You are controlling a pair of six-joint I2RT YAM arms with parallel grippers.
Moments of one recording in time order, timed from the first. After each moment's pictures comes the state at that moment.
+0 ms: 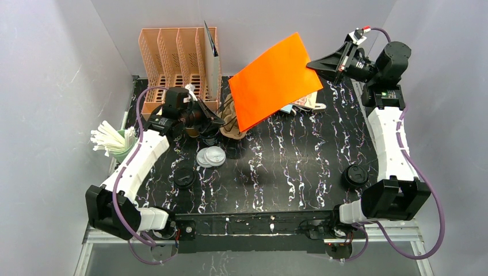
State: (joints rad) left arm -0.33 1.29 1.17 -0.52 0.38 -0.94; right arm -0.05 1.40 1.52 0.06 -1.17 1.48
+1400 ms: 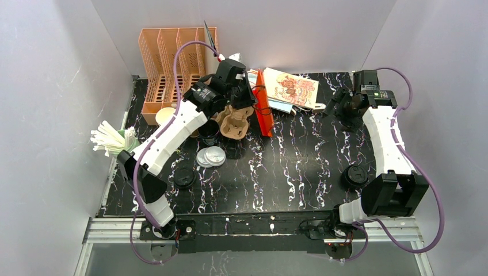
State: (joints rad) left arm -0.72 1.69 1.90 -0.82 -0.08 -0.75; right arm -0.01 1.43 1.47 -1.07 -0.01 0.55
